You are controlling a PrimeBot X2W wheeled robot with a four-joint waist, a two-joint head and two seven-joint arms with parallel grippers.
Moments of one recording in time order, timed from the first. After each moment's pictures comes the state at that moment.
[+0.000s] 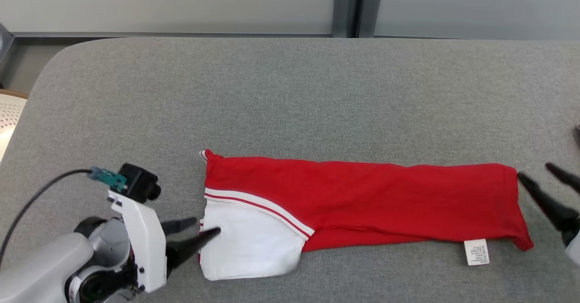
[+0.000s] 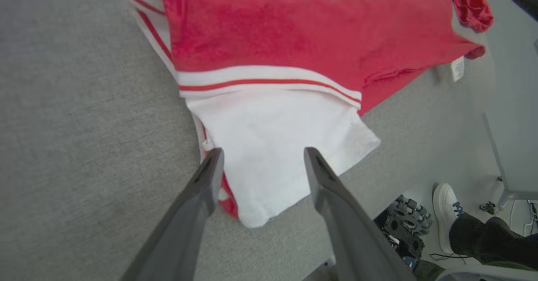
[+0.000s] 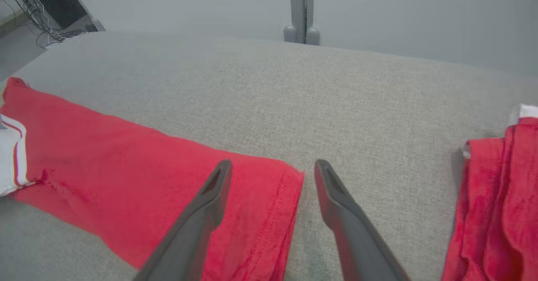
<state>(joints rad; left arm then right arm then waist) -0.64 0.79 -1.15 0.07 -1.40 -0.08 0.36 -0.56 -1.02 1.13 0.30 1.22 0.13 -0.20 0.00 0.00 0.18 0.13</state>
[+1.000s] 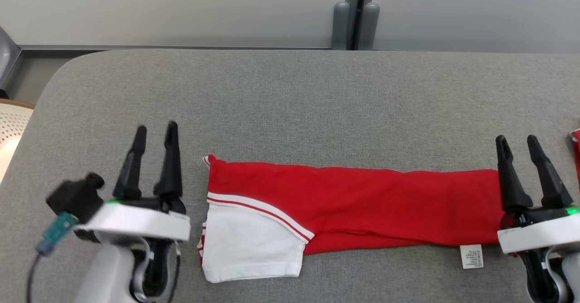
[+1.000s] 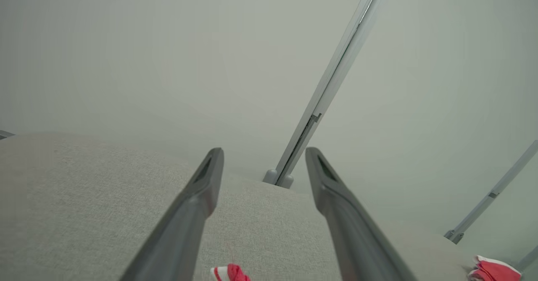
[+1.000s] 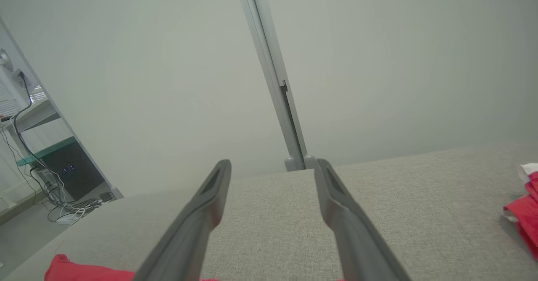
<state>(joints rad) -0.27 0.17 -0.22 0.21 -0.72 -0.06 -0.26 -0.18 -0.39 0.22 0.20 0.69 0.13 -0.26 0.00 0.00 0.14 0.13</state>
